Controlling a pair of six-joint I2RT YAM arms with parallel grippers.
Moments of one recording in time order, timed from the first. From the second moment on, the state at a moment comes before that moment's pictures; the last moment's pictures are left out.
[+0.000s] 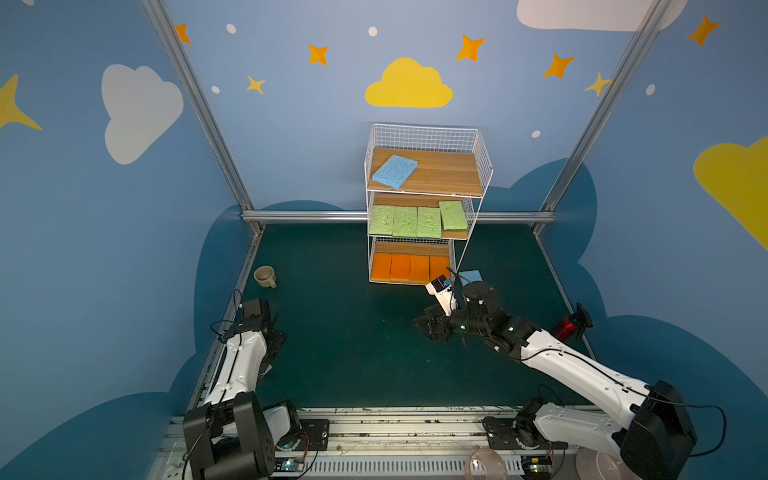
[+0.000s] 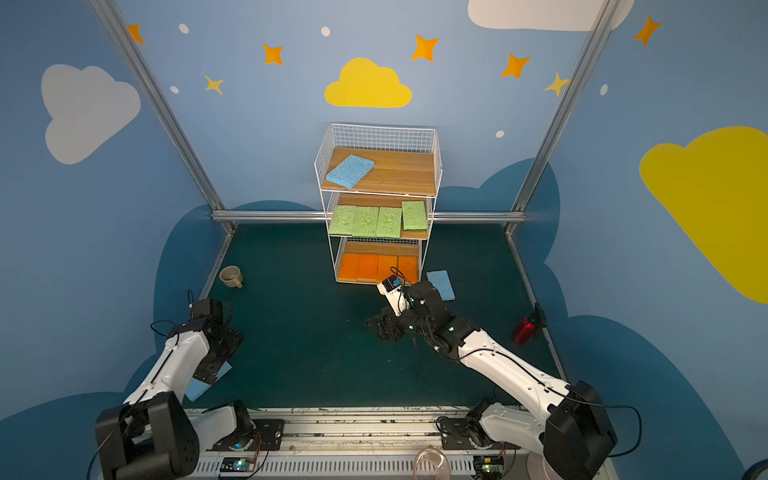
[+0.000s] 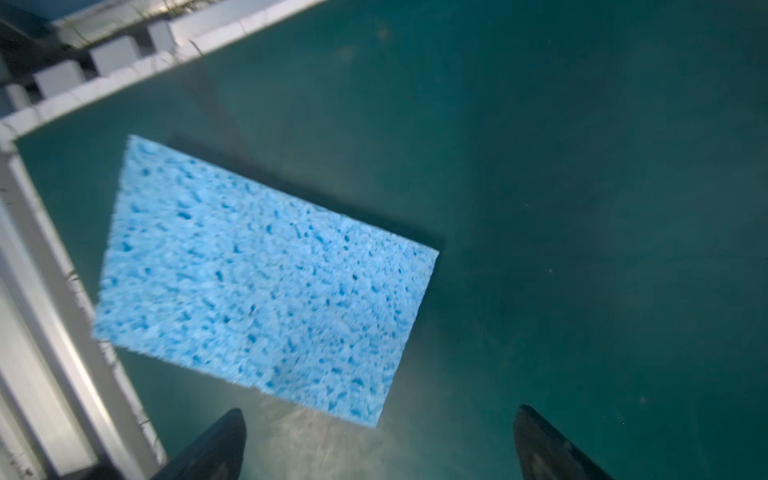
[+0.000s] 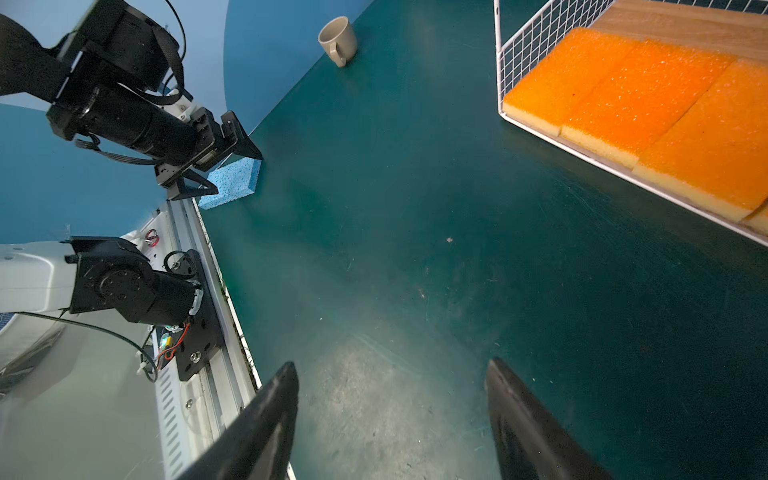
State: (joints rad) left arm 0.34 1.21 0.64 -0.83 -0.23 -0.92; right arm 0.73 1.16 0.77 -0.20 -0.39 0.21
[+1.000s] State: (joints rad) left arm 0.11 1.23 0.67 -0.62 0.09 -0.63; right arm 0.70 1.13 0.73 -0.21 -0.34 0.24
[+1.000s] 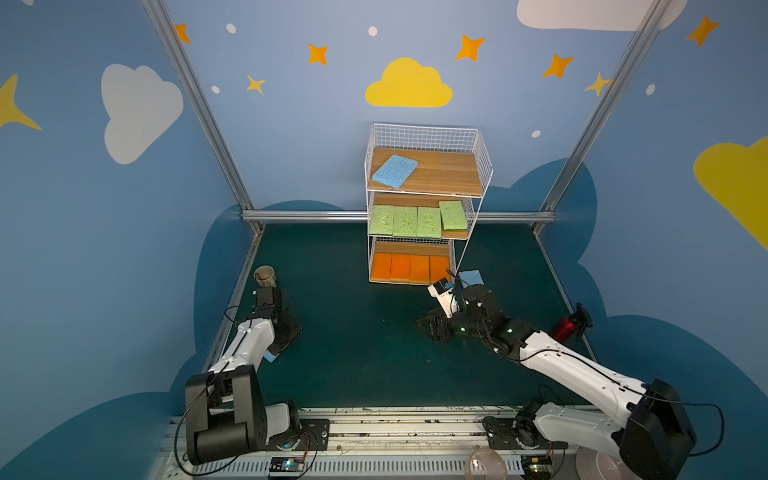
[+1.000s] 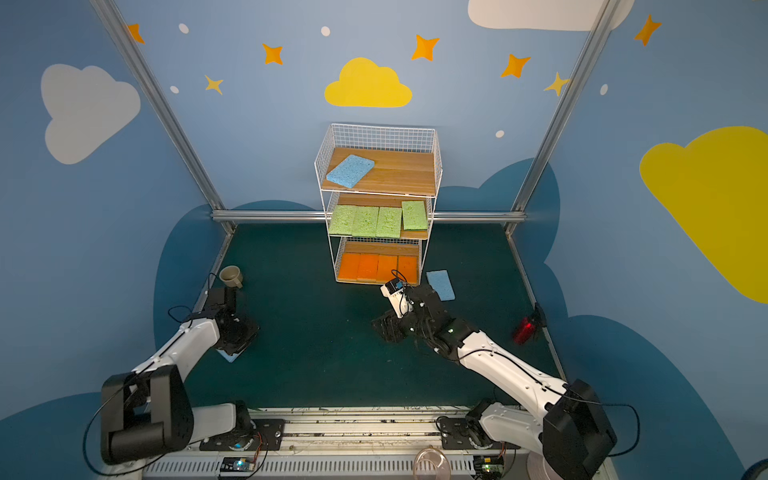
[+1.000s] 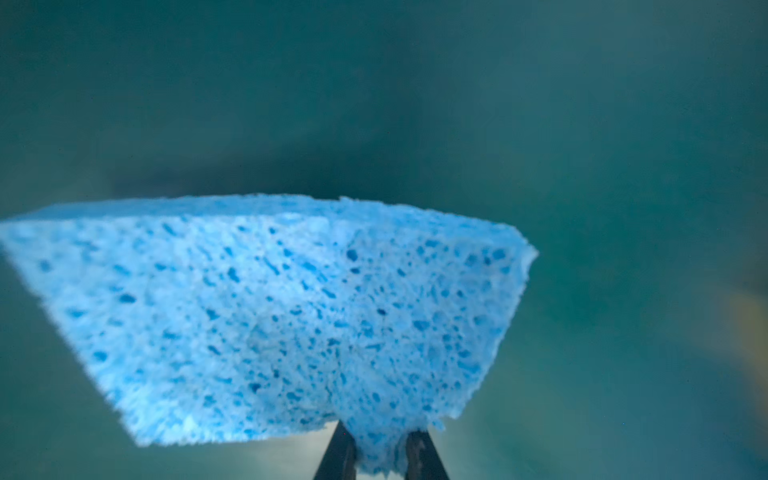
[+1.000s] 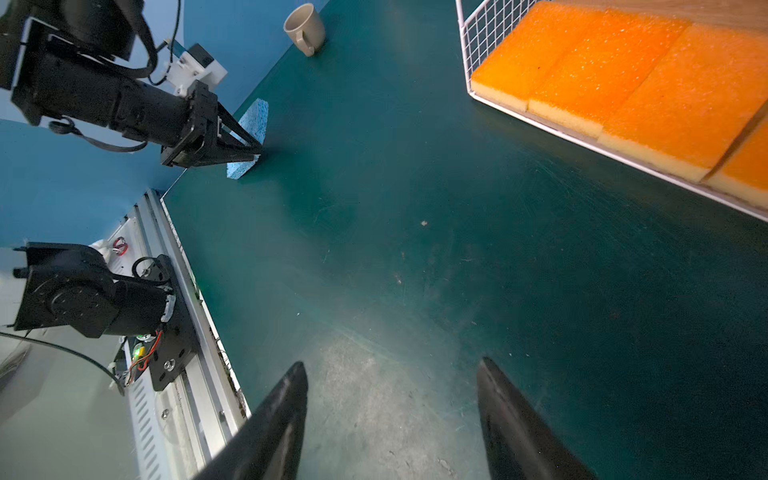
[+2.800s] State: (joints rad) left arm -0.63 1.82 0.97 -0.18 0.16 -0.48; right arm 0.43 1.08 0.59 -0.38 -0.47 0.36
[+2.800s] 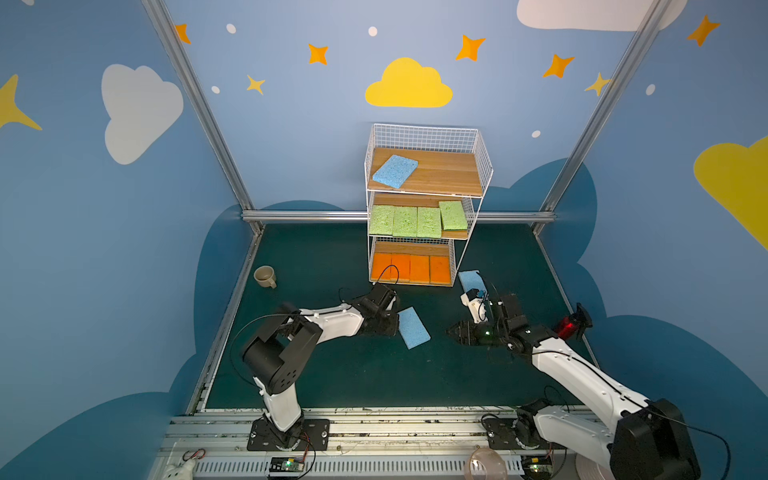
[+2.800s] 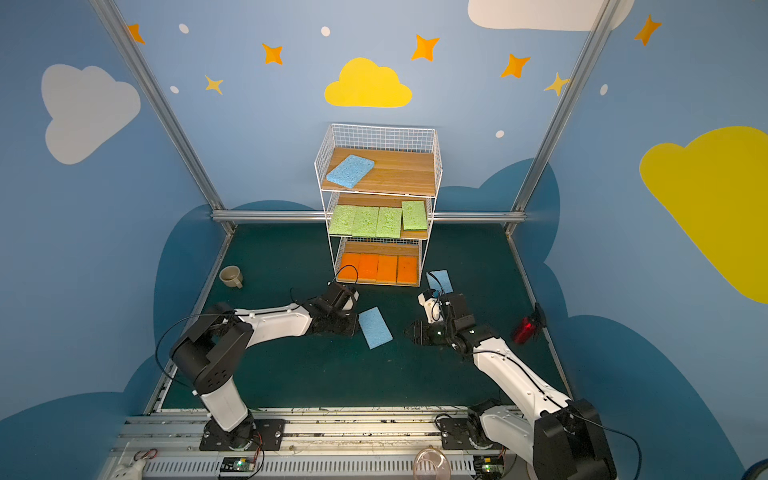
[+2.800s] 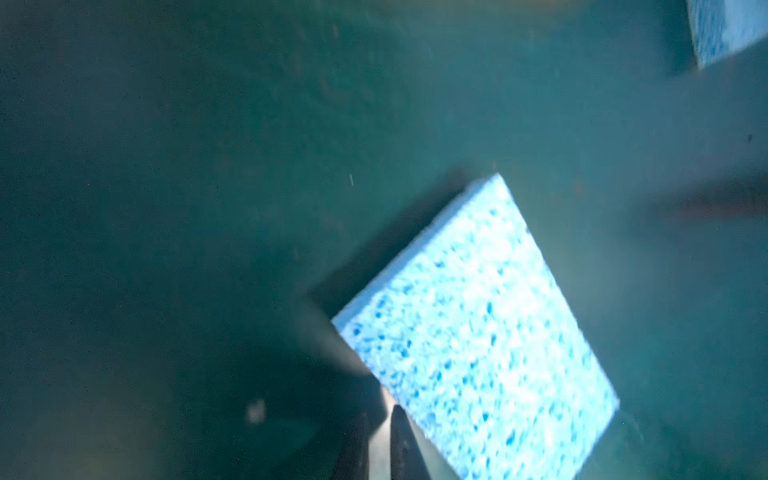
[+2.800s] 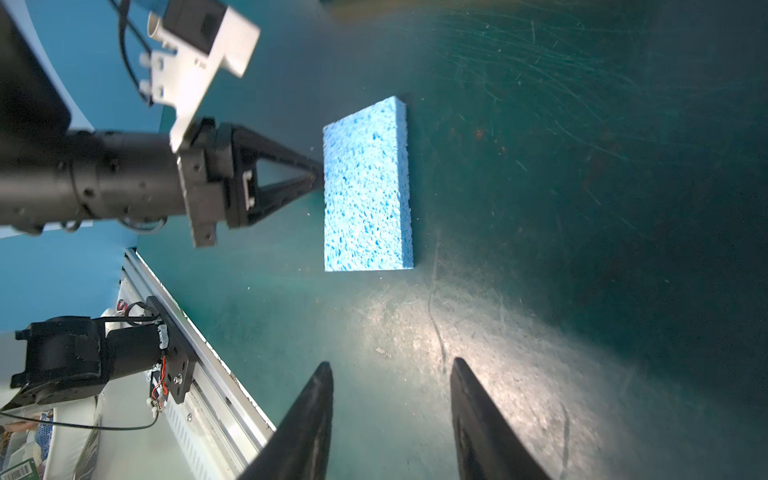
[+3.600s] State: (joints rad) left arm -0.61 1.34 0.68 -0.15 0.19 -0.53; right arm 0.89 1.22 0.79 -0.50 -0.12 0.01
